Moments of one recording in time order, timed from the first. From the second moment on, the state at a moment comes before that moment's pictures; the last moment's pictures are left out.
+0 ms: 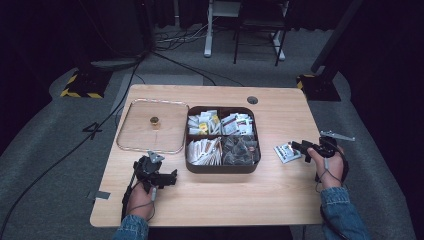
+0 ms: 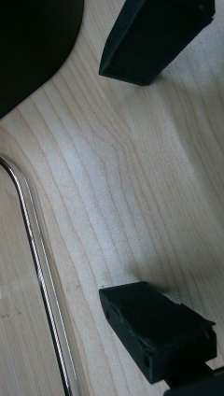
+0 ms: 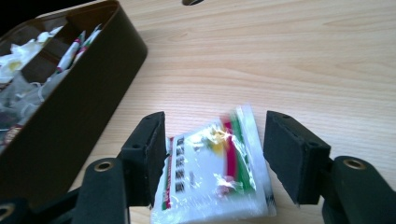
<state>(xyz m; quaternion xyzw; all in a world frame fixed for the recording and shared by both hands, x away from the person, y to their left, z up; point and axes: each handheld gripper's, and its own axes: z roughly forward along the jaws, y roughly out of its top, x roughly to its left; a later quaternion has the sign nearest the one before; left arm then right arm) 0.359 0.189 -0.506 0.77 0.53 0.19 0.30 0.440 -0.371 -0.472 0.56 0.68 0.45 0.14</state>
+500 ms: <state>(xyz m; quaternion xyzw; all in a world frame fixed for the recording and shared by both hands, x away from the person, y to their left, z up) 0.359 0.189 -0.506 0.77 0.53 0.19 0.30 0.426 -0.358 -0.441 0.50 0.71 0.46 0.15</state>
